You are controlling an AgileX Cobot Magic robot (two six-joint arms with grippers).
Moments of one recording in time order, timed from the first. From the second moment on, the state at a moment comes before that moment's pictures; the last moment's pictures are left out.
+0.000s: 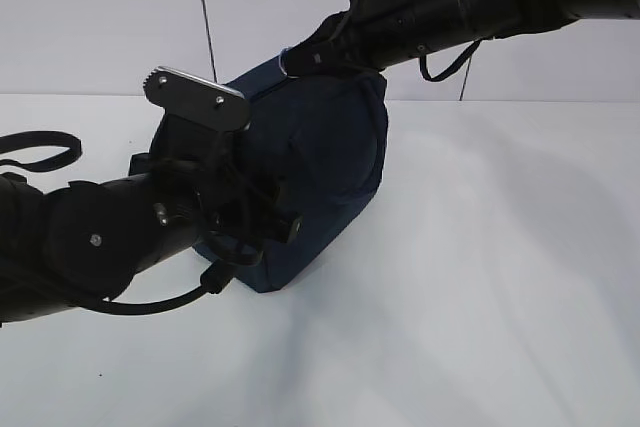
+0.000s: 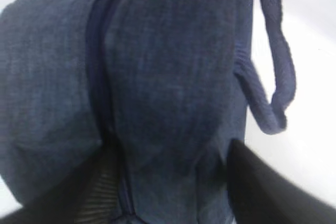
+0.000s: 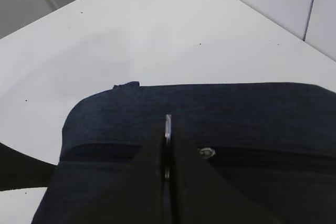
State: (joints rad) left arm -0.86 1.73 -0.75 -0.81 -0.52 0.61; right arm 0.32 1.99 -1.57 1.26 0.76 -1.40
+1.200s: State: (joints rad) left arm -0.86 1.66 -0.64 -0.83 -0.48 0.61; right arm 0.32 1.98 -1.58 1.20 0.60 -1.39
